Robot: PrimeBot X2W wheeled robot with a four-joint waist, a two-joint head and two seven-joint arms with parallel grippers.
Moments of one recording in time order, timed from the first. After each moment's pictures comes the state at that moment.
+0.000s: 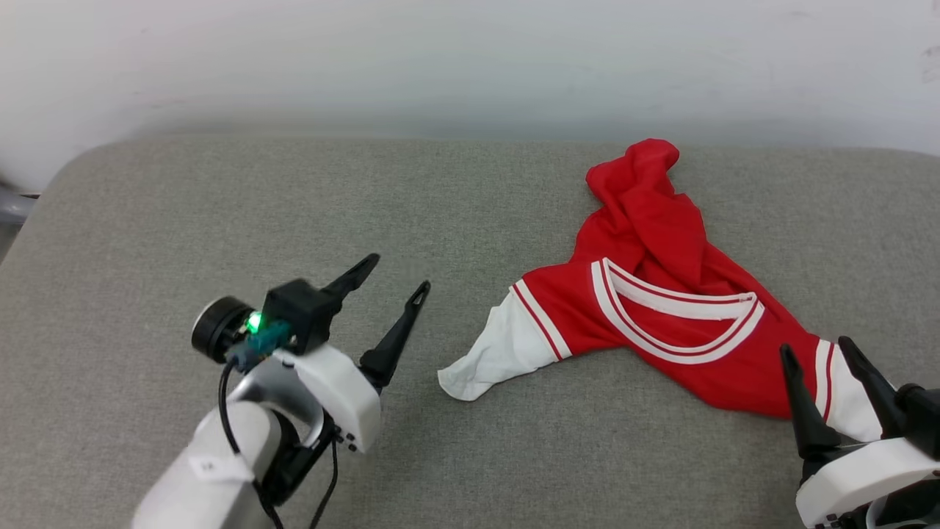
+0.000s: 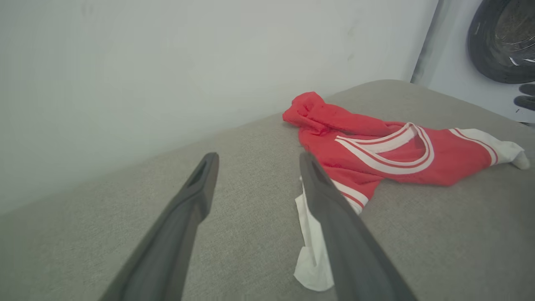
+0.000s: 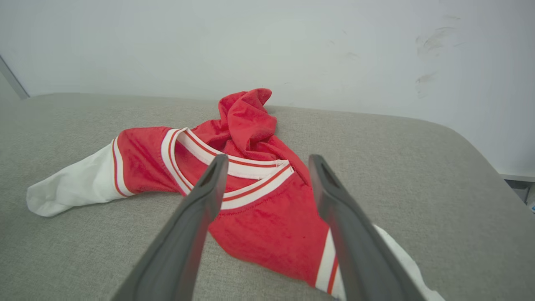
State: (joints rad) left arm -0.38 0.37 -0.48 0.15 -0.41 -0.13 -0.04; right arm 0.04 -0.20 -0.07 -0.03 0.20 0.13 0.00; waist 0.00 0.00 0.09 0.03
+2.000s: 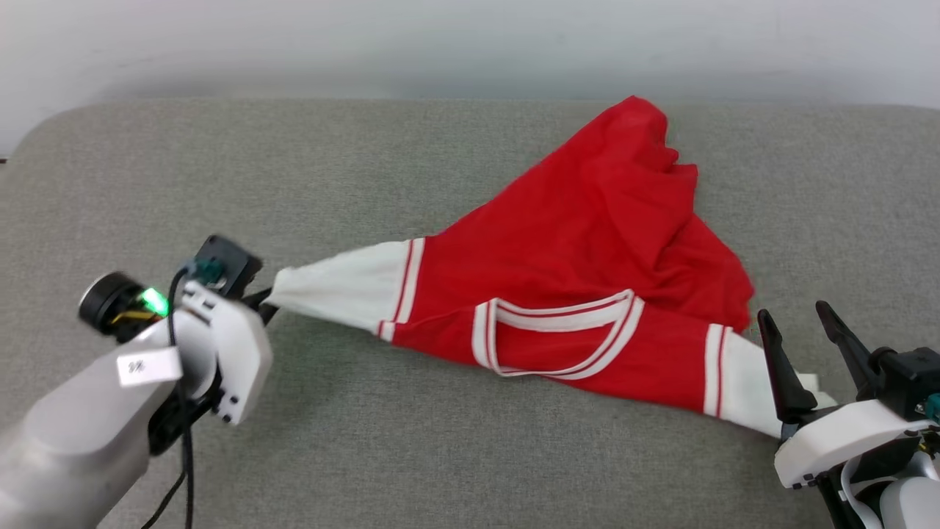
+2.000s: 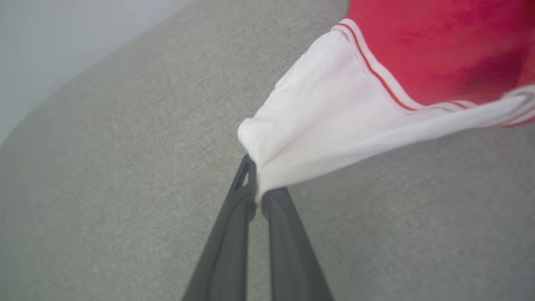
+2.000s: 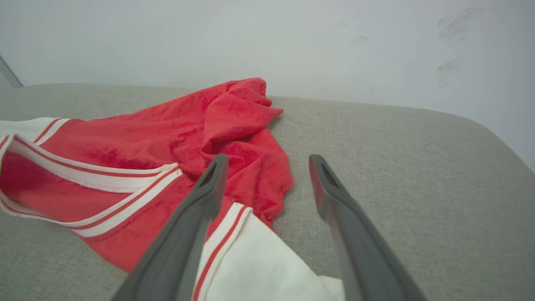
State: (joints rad) left arm -0.86 0.71 -1.18 0.50 -0.89 -0.06 0.05; right arm -0.10 -0.19 -0.02 0.12 0.19 0.13 -0.08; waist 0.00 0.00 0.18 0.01
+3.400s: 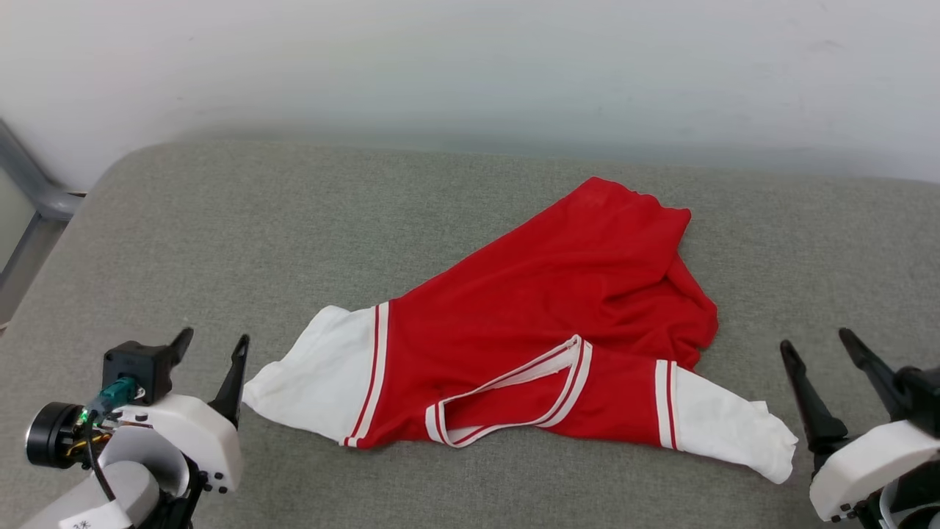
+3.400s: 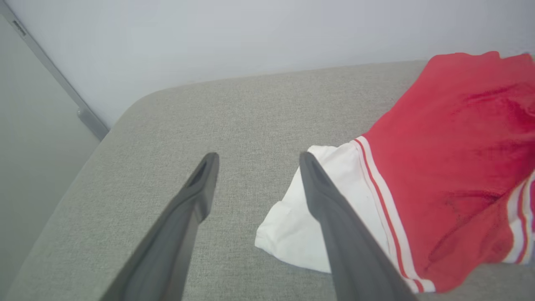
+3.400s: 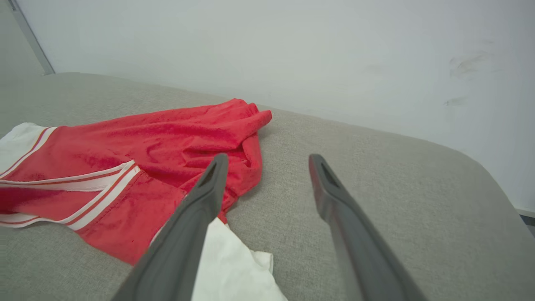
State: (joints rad) left arm -0.44 0.80 -0.92 0.29 -0.99 0.30 -0.26; right arm 0.00 -0.28 -0.03 -0.01 0.23 0.13 0.04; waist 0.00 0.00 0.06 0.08
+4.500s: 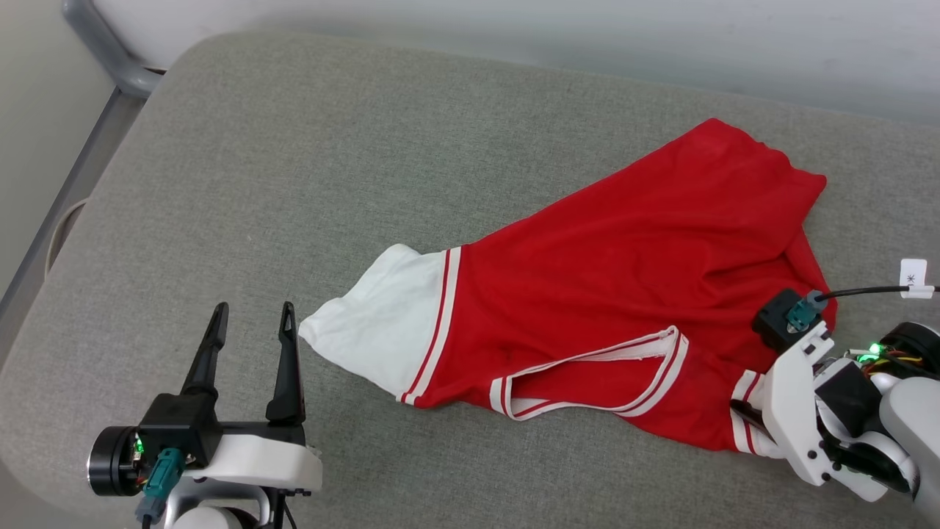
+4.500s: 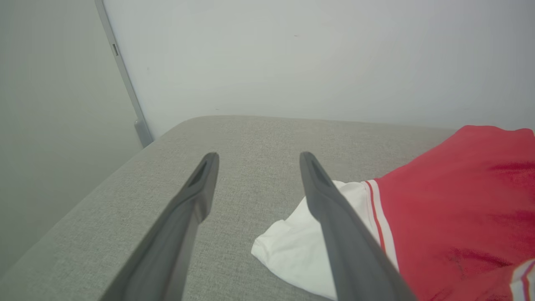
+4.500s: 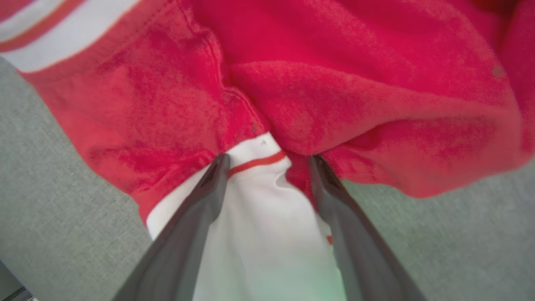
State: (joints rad) left arm -0.06 0.30 -0.24 -0.03 -0.32 0.23 -0.26; right arm -0.53 -0.71 0.82 0.29 0.66 0.13 0.64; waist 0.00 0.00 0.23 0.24
